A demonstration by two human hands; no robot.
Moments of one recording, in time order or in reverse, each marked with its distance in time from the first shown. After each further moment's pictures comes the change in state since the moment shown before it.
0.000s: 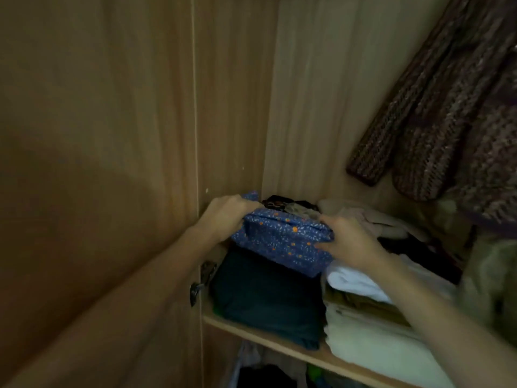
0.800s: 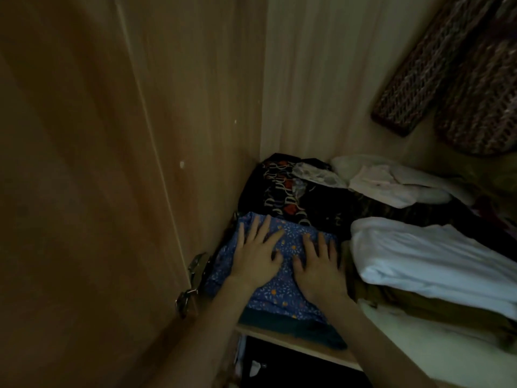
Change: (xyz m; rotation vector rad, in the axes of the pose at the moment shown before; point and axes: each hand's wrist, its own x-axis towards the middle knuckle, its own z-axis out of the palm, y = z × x) left_hand -0.005 0.018 0.205 -0.121 -0.274 -0.272; right_hand 0.012 0.024 0.204 -0.109 -0.189 0.575
